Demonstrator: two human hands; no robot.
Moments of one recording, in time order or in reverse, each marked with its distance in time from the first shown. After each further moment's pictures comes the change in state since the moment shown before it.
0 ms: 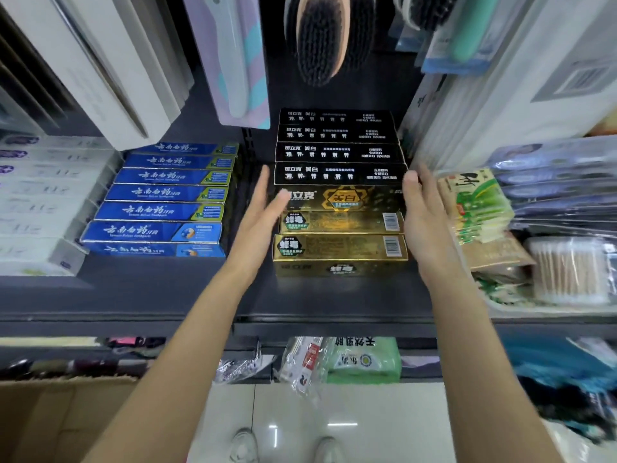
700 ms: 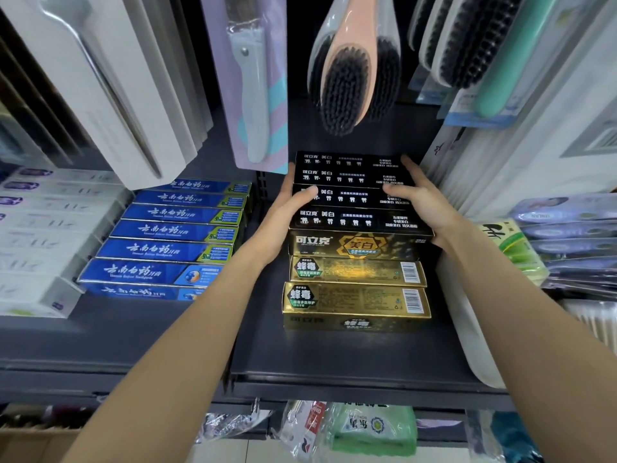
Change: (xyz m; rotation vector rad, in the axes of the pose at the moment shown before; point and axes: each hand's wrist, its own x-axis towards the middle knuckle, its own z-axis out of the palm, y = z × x) left_hand 0.081 0.023 0.005 -0.024 -0.126 -0.005; right_hand 0.128 -0.004 0.011 0.068 -0.315 0.102
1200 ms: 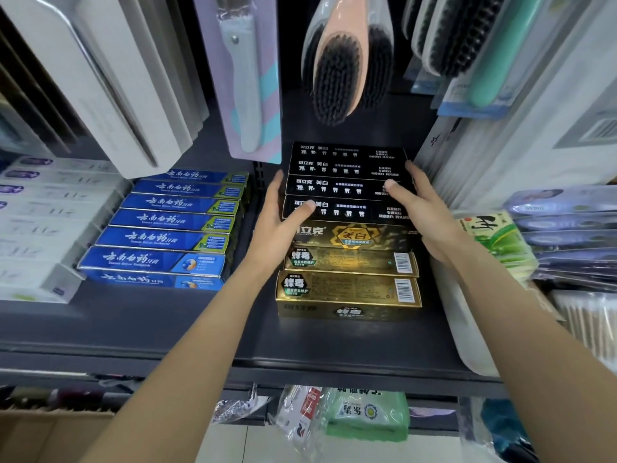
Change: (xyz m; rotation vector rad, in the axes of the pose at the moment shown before) left_hand -0.031 -0.014 0.010 0.141 0.223 0.084; right_hand -0.032 0.010 0.005 -0.102 0.067 -0.072
